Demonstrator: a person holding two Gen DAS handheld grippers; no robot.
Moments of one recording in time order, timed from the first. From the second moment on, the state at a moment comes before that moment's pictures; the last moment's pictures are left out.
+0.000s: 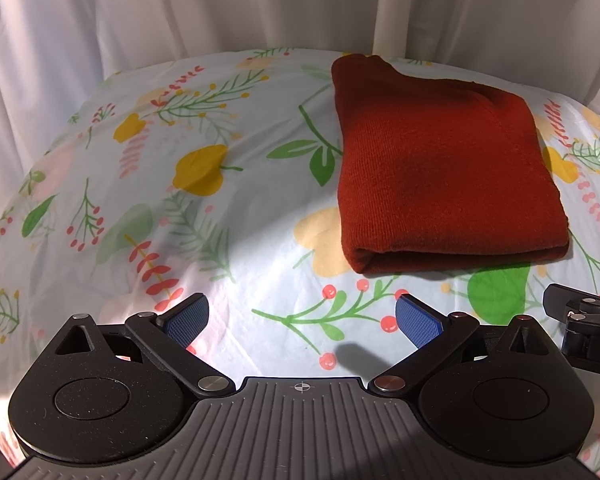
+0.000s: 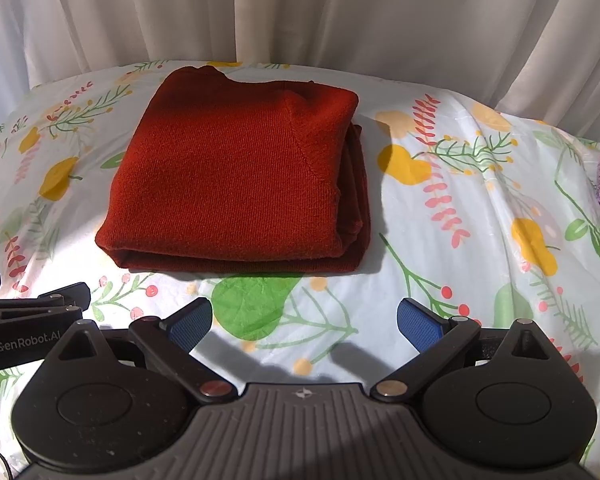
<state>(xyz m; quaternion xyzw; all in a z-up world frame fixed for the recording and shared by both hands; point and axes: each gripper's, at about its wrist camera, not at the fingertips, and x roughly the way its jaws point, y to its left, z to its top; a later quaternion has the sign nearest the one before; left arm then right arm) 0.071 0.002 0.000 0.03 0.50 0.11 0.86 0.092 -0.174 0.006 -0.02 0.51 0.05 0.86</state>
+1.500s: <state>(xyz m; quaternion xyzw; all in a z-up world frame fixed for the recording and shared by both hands) 0.081 0.008 -0.004 0.03 0.50 0.09 0.86 0.099 -0.173 0.004 -0.02 0.52 0.05 0.85</state>
